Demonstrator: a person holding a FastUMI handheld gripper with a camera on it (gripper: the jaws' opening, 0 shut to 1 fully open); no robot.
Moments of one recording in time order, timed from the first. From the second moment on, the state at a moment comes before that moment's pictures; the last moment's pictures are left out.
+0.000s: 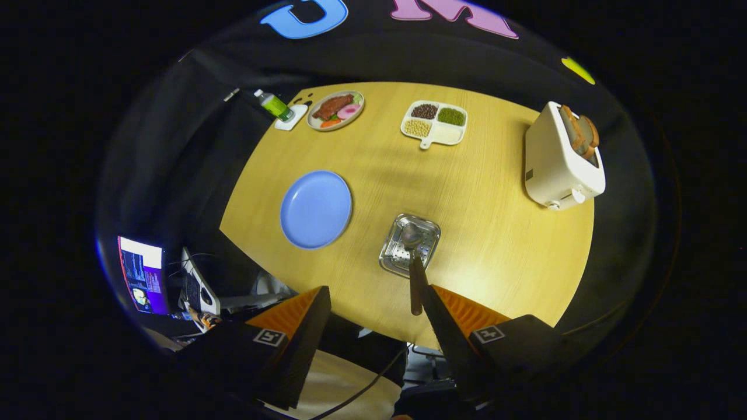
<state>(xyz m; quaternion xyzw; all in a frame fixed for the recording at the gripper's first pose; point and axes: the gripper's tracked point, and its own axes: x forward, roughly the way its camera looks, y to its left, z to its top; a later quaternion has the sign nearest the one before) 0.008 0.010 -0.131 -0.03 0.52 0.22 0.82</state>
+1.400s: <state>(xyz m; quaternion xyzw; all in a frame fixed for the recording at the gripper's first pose) -0.001 0.031 0.113 -0.03 -0.02 0.11 0.99</state>
